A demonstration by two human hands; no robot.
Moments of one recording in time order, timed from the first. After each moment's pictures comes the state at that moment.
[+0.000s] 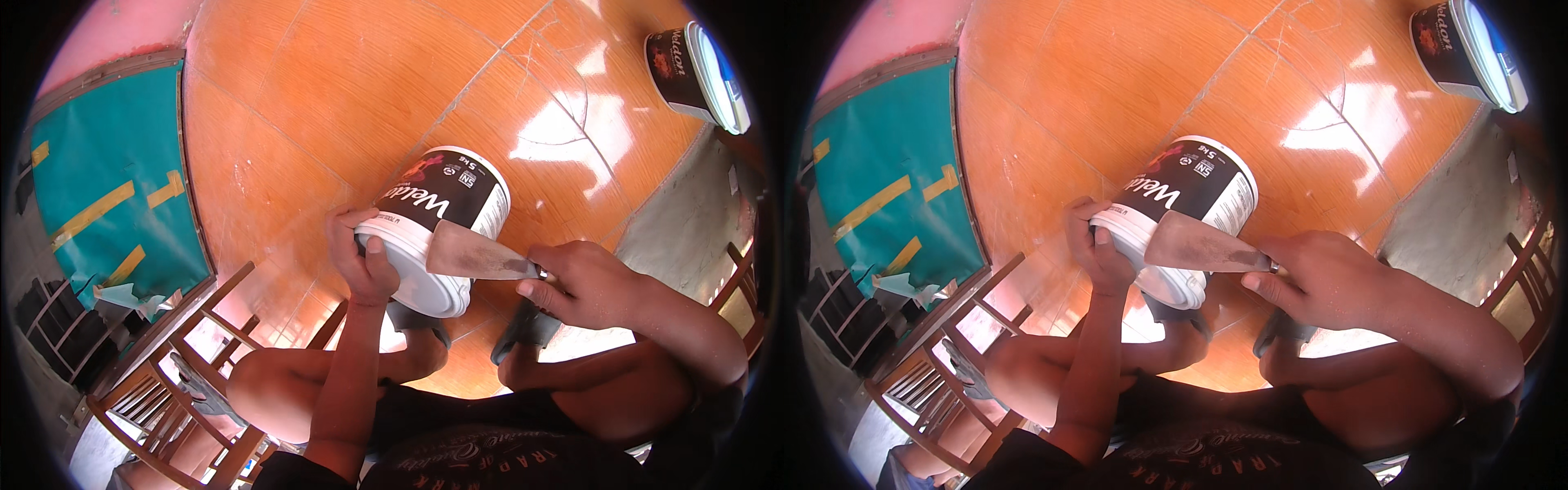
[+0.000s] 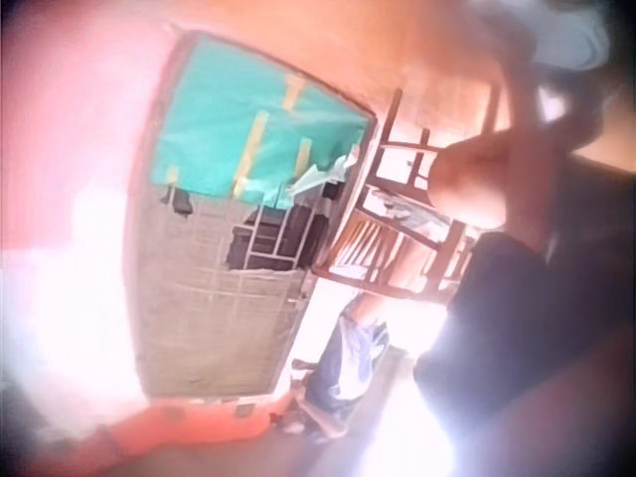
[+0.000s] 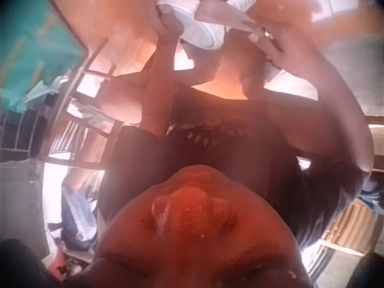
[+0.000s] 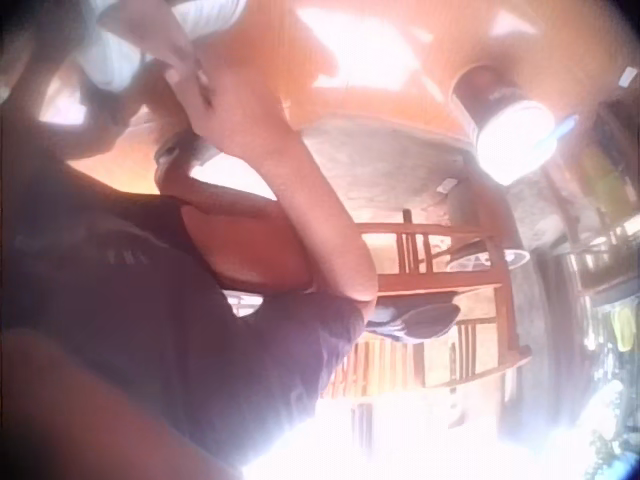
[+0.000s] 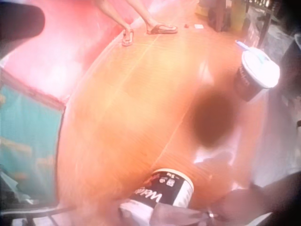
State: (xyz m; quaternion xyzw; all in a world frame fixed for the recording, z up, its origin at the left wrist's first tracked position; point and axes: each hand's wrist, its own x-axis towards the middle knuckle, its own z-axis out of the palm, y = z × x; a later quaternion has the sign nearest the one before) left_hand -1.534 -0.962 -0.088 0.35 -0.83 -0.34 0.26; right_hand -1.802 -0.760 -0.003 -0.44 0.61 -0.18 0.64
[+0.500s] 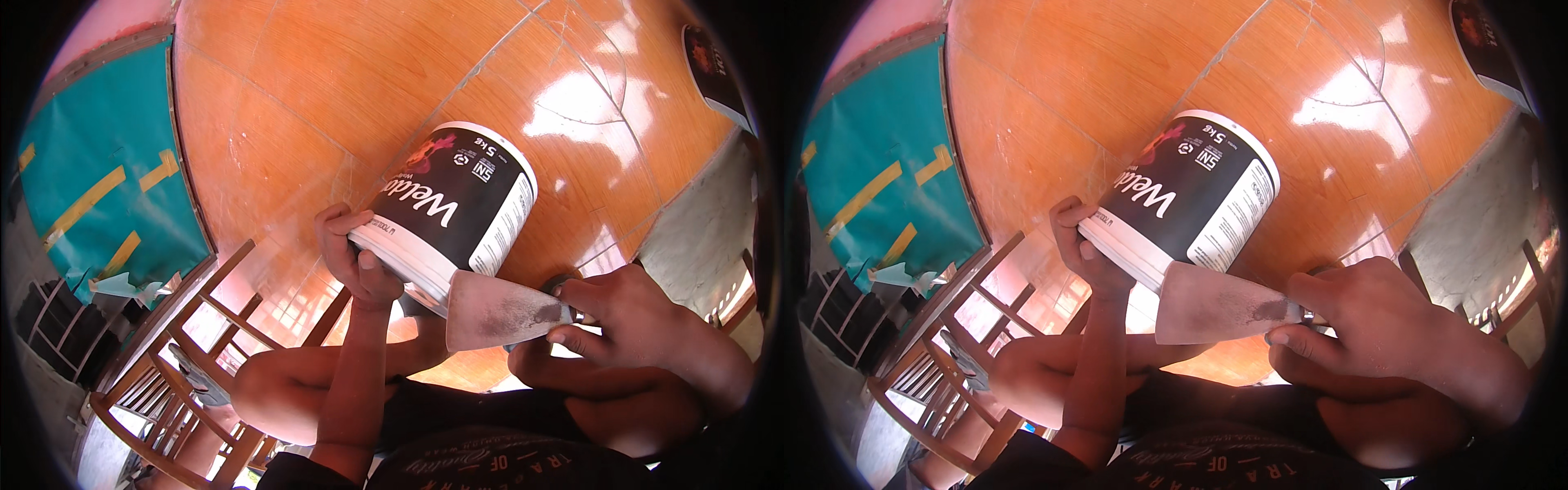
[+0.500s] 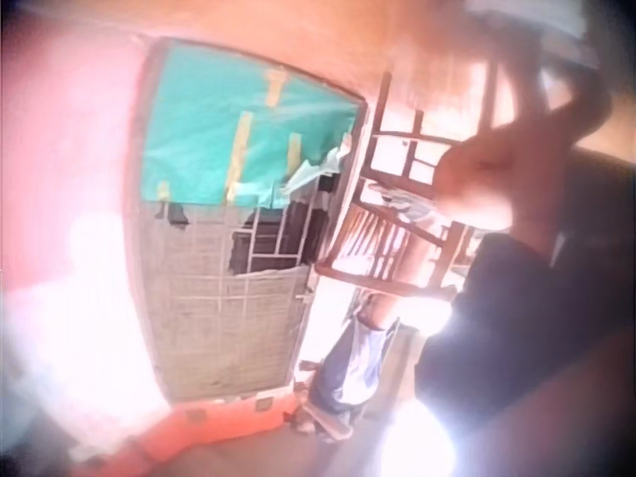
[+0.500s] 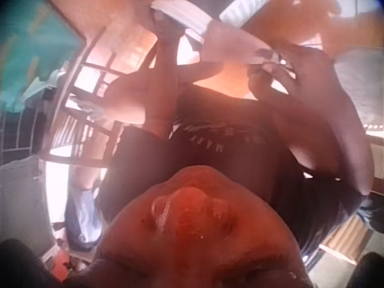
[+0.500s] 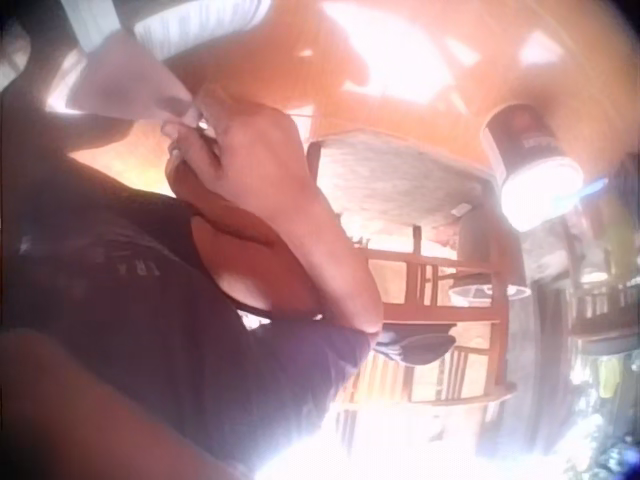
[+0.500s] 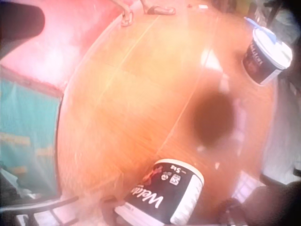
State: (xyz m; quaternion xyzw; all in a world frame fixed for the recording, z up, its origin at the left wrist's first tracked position) left_hand -1.514 -0.955 -0.095 0.39 -0.83 -0.30 0.25; right_hand -1.799 -0.753 -0.013 -0.50 0.56 -0.17 0.64
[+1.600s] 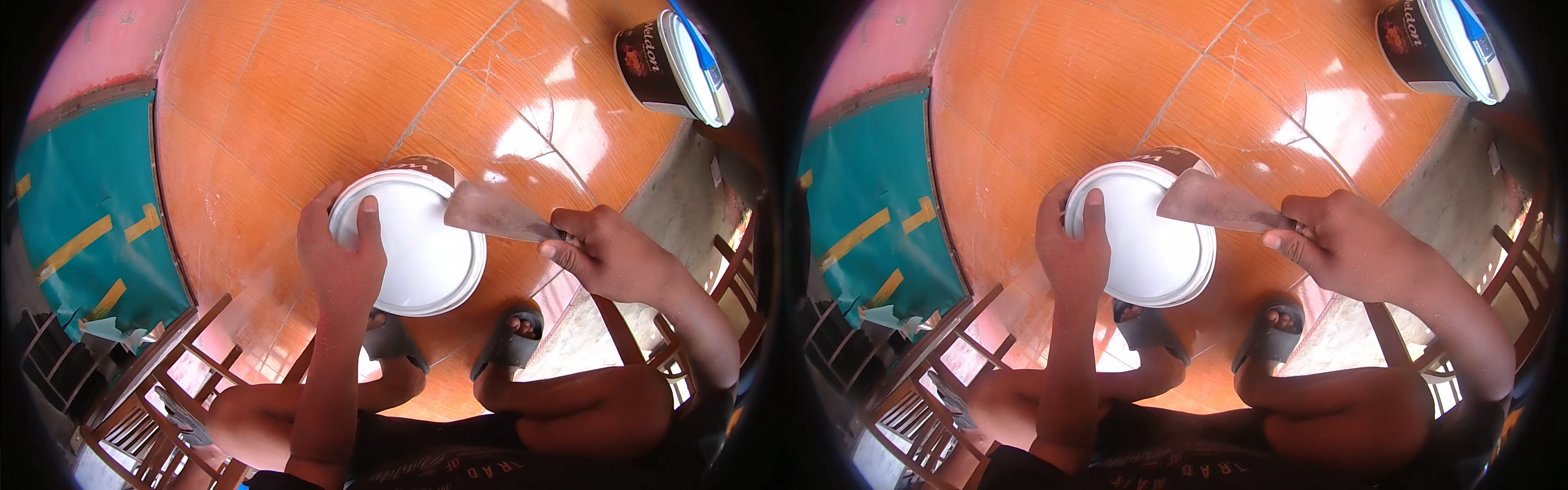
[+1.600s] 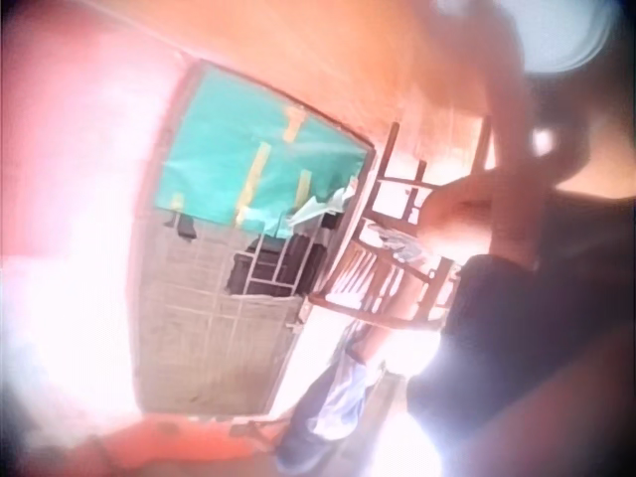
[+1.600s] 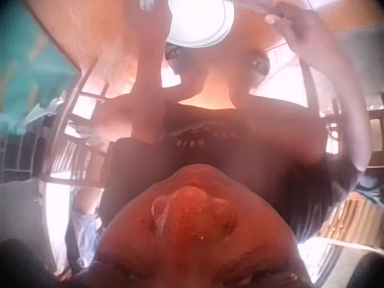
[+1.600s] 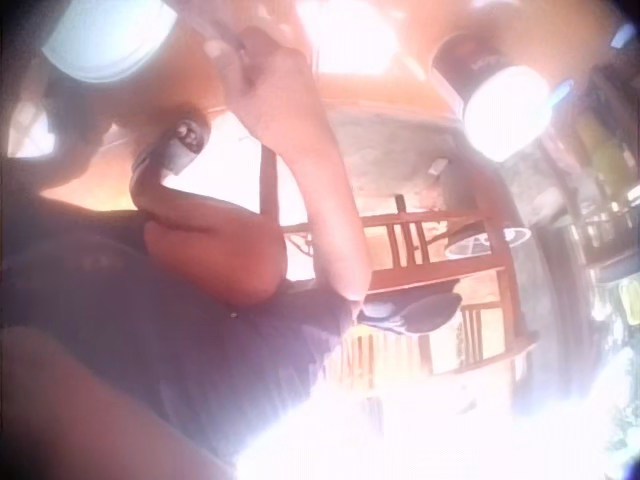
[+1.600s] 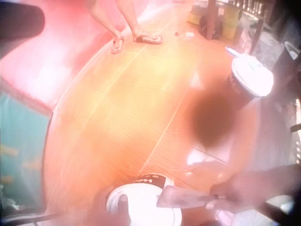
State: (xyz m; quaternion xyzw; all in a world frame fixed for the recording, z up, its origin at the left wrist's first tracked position) left_hand -1.654 -0.933 -0.050 0.53 -0.76 -0.35 0.11; right_hand -1.874 -0.747 -0.021 -0.38 0.70 -0.17 0.58
